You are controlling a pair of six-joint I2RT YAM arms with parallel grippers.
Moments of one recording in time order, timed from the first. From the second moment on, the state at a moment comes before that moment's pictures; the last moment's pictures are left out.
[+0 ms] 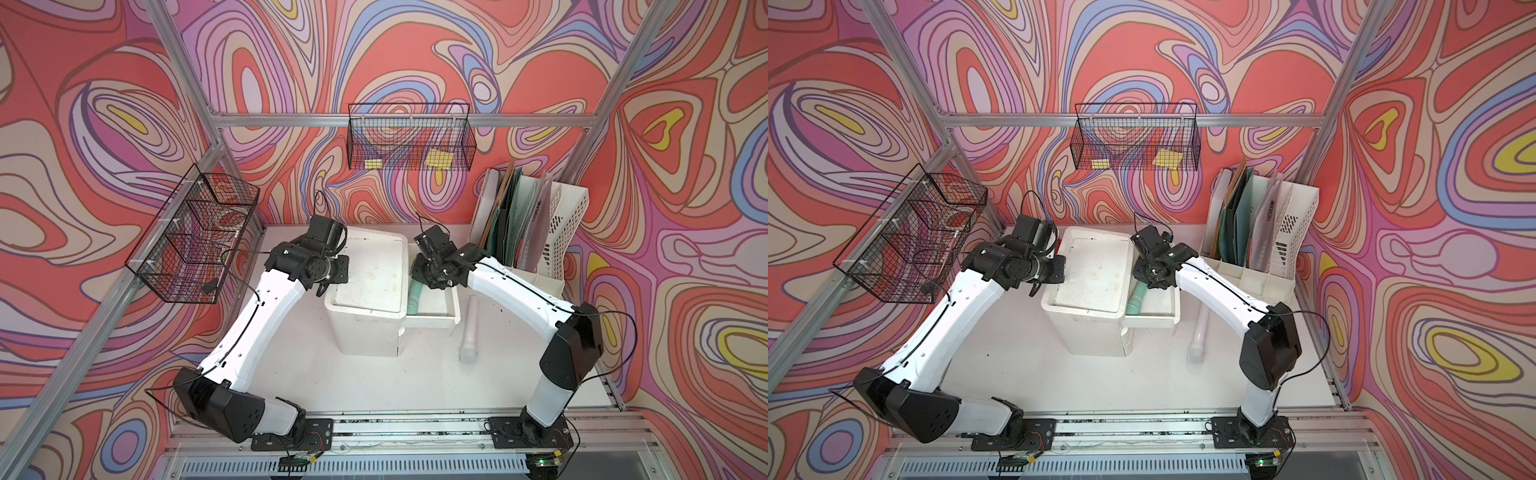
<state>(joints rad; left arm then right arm) -0.39 1.42 1.58 -1.13 -0.15 -0.29 0.66 1.77 1.65 -0.84 0.11 0.93</state>
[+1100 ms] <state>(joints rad) -0.39 1.41 1.58 -1.14 -0.15 -0.29 0.66 1.51 1.80 -0.80 0.45 0.42</state>
